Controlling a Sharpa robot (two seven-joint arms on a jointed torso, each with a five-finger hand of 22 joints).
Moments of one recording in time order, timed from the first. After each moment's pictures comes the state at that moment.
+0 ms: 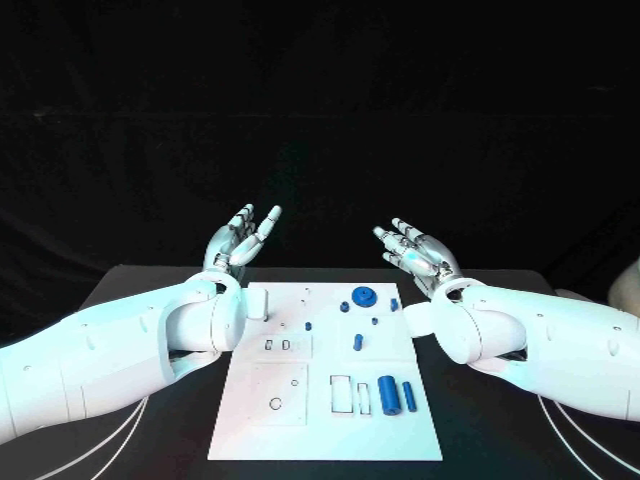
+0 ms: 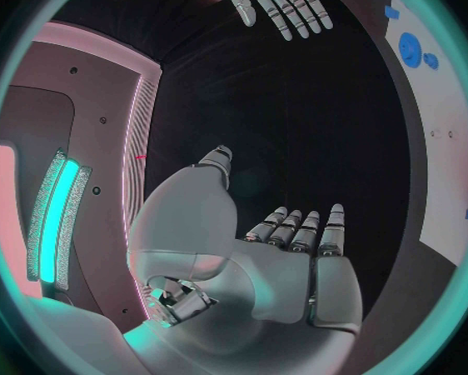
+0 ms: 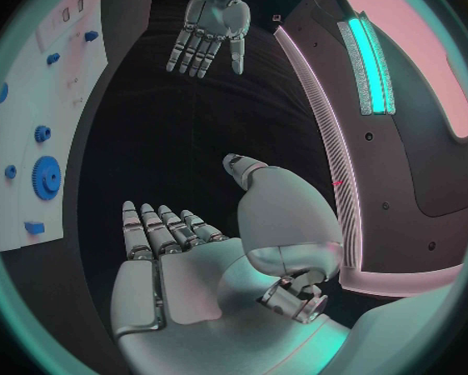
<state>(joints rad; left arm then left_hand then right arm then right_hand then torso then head) 1.13 -0.71 -0.02 1.45 0.04 -0.64 0.52 1.19 -0.06 0.07 0.29 0.22 0.09 0.13 0.01 0.02 0.05 0.13 0.01 0.01 0.07 0.15 0.01 0.02 0.13 0.12 0.28 0.03 0.03 1.18 -0.75 -0.12 1.49 -0.05 -0.53 0.41 1.03 -0.02 0.37 0.21 0.27 0.08 0.13 0.02 0.03 0.11 0.27 0.02 0.02 0.13 0.26 0.02 0.03 0.06 0.15 0.28 0.03 0.03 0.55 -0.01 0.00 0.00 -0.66</state>
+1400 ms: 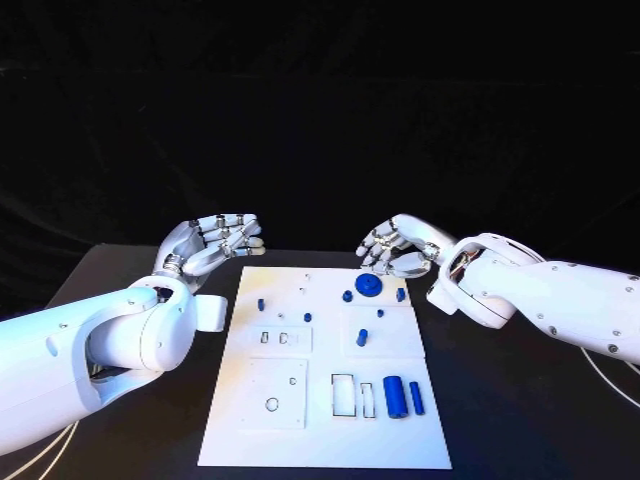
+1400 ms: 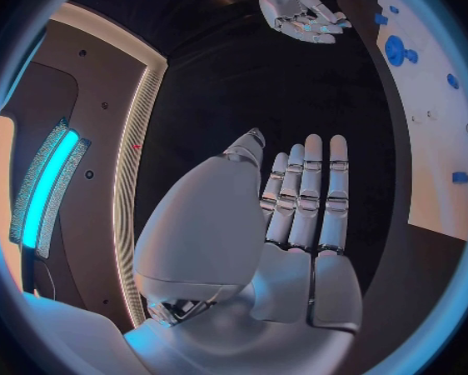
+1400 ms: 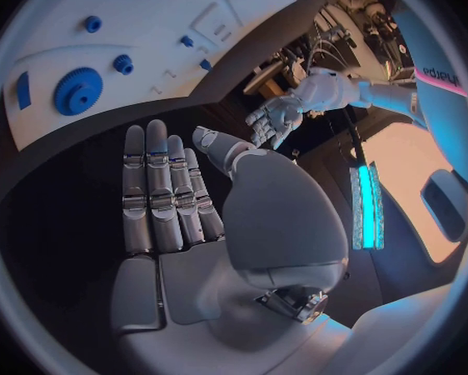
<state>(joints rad) 1.20 -0.94 -0.02 1.68 0.01 -0.54 0.52 1.56 -0.12 0.17 0.29 0.21 0.83 0.21 0.28 0.18 1.03 0.16 0.17 0.07 1.00 0.11 0.40 0.28 0.17 0.83 0.24 0.48 0.22 1.32 -0.77 -0.13 1.40 -1.06 -0.33 0.16 1.30 -0.16 0.50 -0.04 0.19 0.93 0.18 0.31 0.22 1.20 0.11 0.14 0.08 1.26 0.05 0.39 0.25 0.17 1.02 0.16 0.47 0.21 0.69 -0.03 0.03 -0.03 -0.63</state>
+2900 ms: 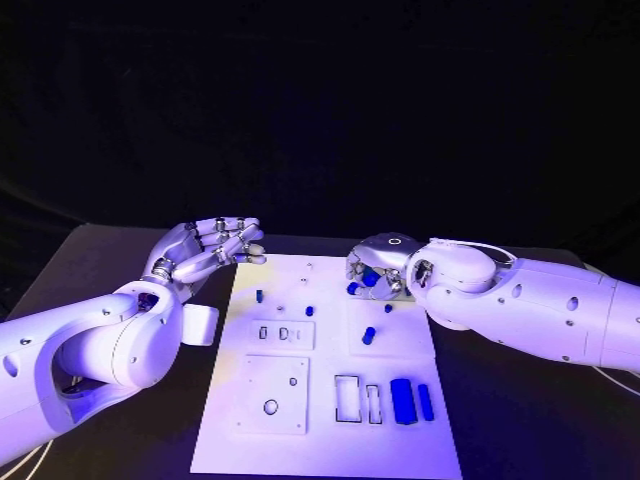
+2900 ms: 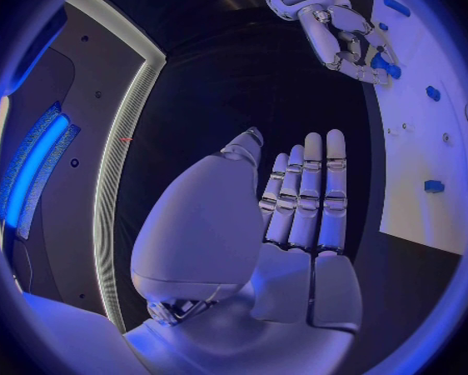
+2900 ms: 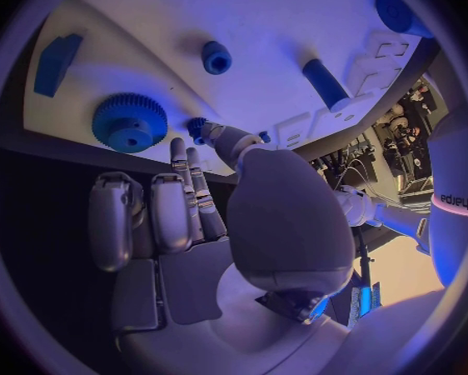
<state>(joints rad) 1.23 -0.99 -0.02 1.77 -0.01 -0.48 0.47 1.54 -0.14 0.18 0.29 0.21 0.83 0.21 0.27 0.17 1.04 0.16 0.13 0.07 1.01 0.11 0.43 0.33 0.17 0.88 0.21 0.58 0.27 1.33 -0.68 -0.13 1.37 -1.67 -0.22 -0.09 1.31 -0.23 0.51 0.08 0.24 0.93 0.17 0.29 0.27 1.11 0.10 0.11 0.18 1.46 0.01 1.33 1.19 0.07 1.42 0.12 1.41 1.30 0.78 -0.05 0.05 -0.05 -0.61</state>
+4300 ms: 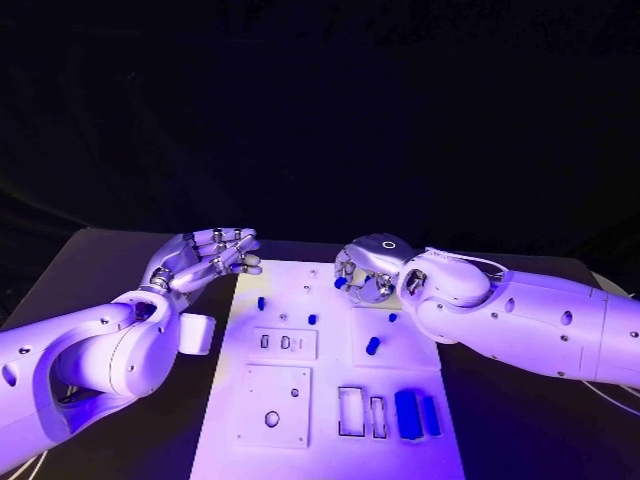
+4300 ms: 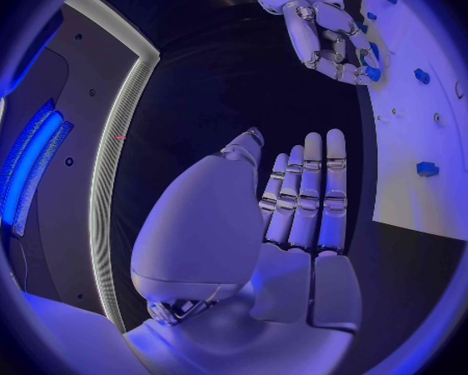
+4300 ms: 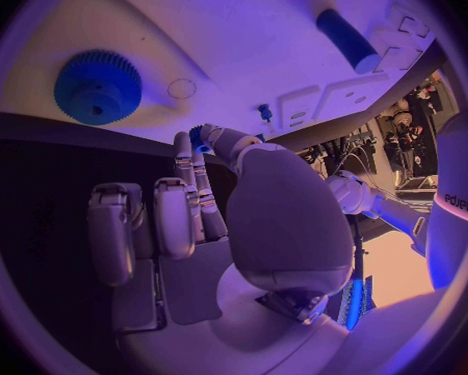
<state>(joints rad) 1.24 -0.99 -0.02 1.75 -0.01 -0.48 0.46 1.54 -0.14 0.19 0.28 0.21 0.83 0.21 0.27 0.17 1.04 0.16 0.12 0.07 1.01 0.11 0.43 0.33 0.17 0.88 0.21 0.60 0.28 1.33 -0.66 -0.12 1.41 -1.68 -0.36 -0.14 1.32 -0.17 0.56 0.09 0.18 1.01 0.13 0.33 0.31 1.20 0.06 0.16 0.21 1.46 -0.01 1.40 1.25 0.04 1.47 0.10 1.50 1.31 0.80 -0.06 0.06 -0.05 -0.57</state>
